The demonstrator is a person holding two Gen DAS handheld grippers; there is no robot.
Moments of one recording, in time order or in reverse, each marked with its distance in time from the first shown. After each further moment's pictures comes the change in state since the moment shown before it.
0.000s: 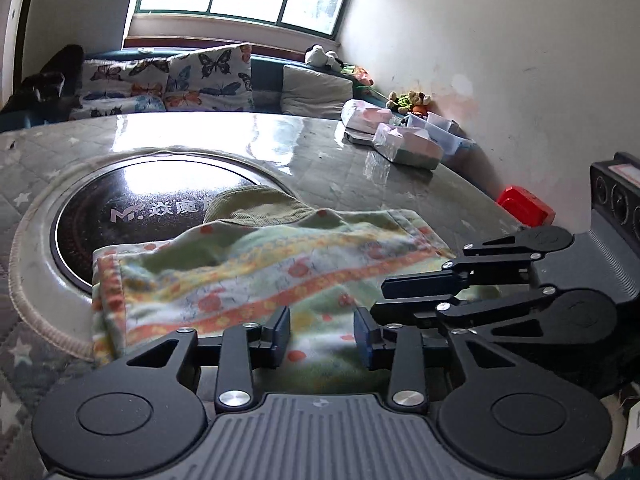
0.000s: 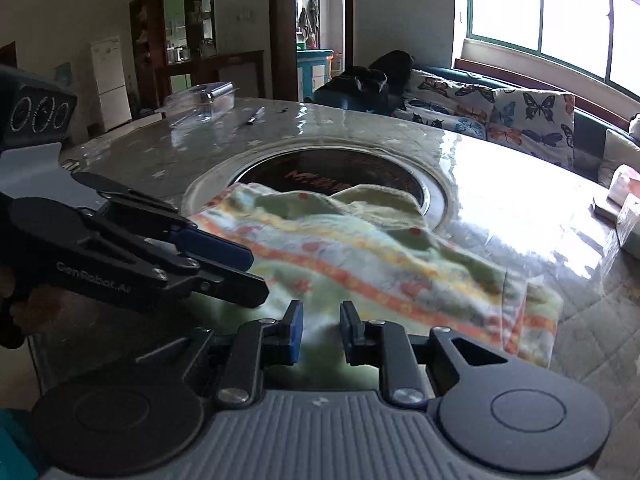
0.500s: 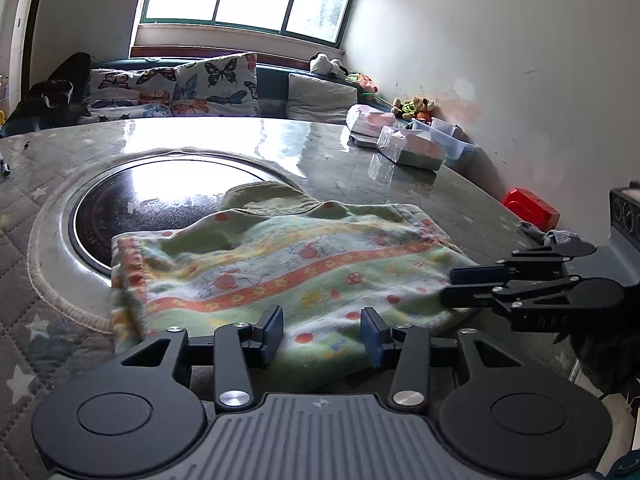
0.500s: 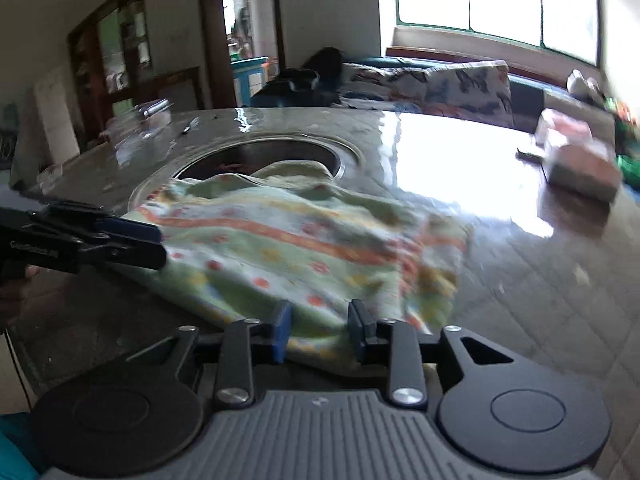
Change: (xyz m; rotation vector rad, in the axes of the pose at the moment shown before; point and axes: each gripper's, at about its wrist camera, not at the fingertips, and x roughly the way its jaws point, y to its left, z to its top) left arm -0.011 0.006 -0.017 -0.010 -0.029 0.016; right arm -0.035 -0.042 -0.042 0.189 -0.019 -0.116
